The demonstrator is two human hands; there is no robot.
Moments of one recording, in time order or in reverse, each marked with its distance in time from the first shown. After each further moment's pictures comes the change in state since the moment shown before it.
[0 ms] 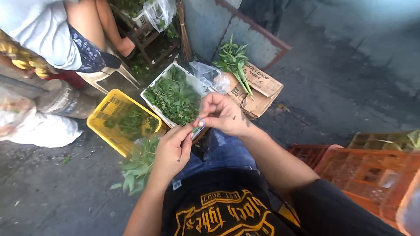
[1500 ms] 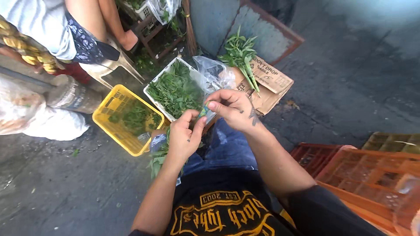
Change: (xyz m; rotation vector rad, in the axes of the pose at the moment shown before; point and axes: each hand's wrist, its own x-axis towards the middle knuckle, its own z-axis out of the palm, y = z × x) left_hand 0.035 0.008 0.041 -0.345 0.080 -0.175; right_hand -0.003 0.002 -0.020 -0.484 0.241 -0.054
